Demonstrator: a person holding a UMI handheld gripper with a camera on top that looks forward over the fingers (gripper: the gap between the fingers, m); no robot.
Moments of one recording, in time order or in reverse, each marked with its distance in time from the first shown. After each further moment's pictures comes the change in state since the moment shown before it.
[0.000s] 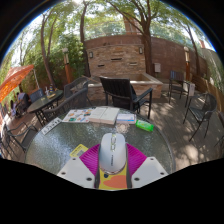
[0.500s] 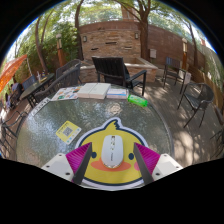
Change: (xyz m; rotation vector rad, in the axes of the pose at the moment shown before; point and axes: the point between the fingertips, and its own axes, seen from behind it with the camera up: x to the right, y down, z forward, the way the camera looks) arm 0.033 0.087 0.011 -0.185 0.076 -0.005
